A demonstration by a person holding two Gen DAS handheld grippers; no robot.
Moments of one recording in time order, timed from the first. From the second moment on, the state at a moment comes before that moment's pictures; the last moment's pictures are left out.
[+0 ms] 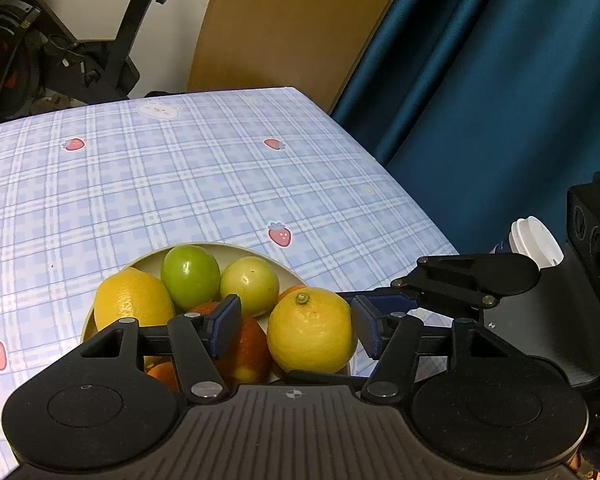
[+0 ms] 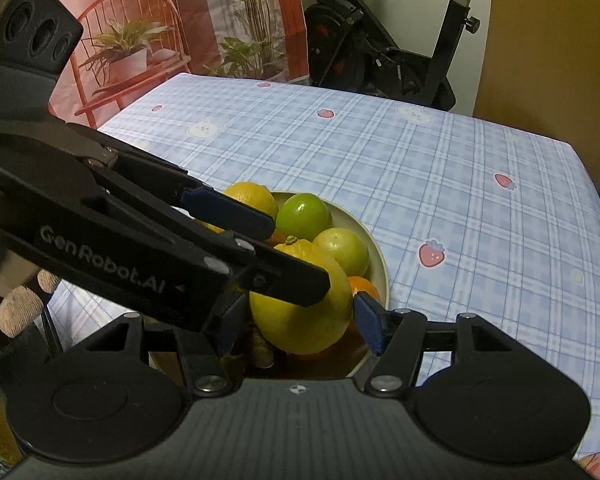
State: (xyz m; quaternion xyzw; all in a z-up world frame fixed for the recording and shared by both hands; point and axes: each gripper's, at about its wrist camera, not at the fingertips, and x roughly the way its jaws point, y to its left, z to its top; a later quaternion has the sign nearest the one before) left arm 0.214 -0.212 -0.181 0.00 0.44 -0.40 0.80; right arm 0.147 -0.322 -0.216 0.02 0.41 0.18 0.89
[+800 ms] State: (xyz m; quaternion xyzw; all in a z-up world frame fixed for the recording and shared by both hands) left arm 0.201 -0.162 -0.141 0.01 0.36 -0.33 0.87; right arm 0.134 -0.327 -0.209 0.04 0.39 0.15 0.91
